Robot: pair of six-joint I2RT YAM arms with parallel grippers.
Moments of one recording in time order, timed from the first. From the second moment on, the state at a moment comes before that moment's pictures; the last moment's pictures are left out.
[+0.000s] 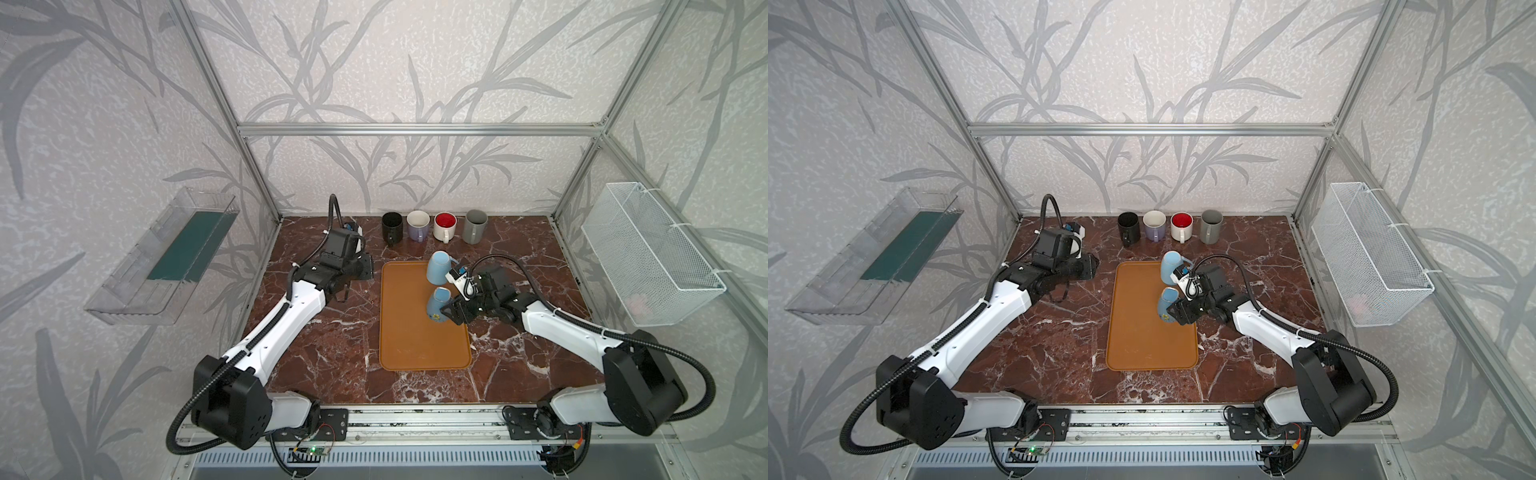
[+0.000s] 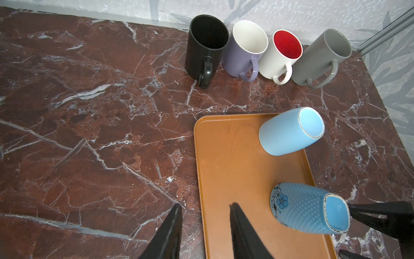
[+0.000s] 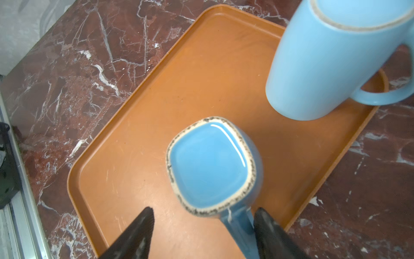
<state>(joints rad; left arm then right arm) -0.36 1.33 1.14 -0.54 -0.01 -0.35 0.52 1.38 0.77 -0.21 -0.38 0.00</state>
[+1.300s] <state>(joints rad) -0.36 1.31 1.12 -0.54 -0.02 -0.35 0.59 1.47 0.83 -0.37 -0.09 0.01</state>
